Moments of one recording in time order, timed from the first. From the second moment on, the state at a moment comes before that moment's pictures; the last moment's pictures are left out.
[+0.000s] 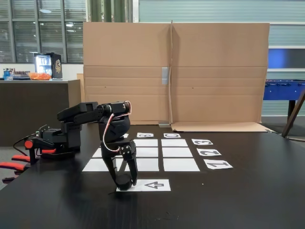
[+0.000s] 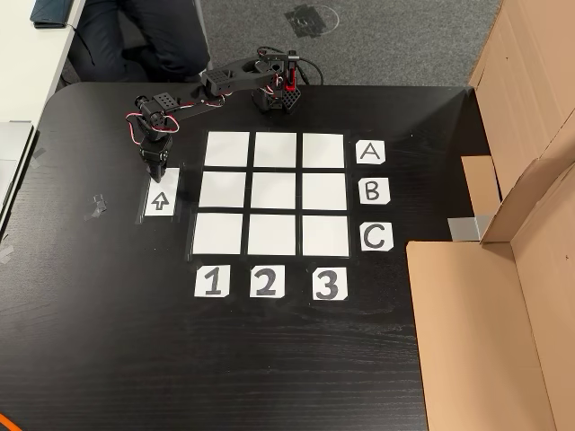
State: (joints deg) arm 44.8 17.0 1.8 99.8 -42.5
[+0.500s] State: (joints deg) arm 44.8 17.0 1.8 99.8 -42.5
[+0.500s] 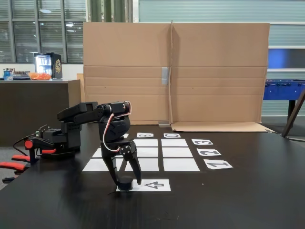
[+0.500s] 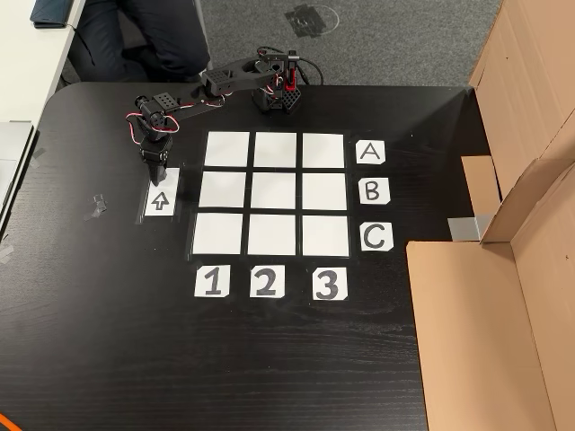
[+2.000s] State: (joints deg) arm 46.7 21.4 1.8 99.8 -39.5
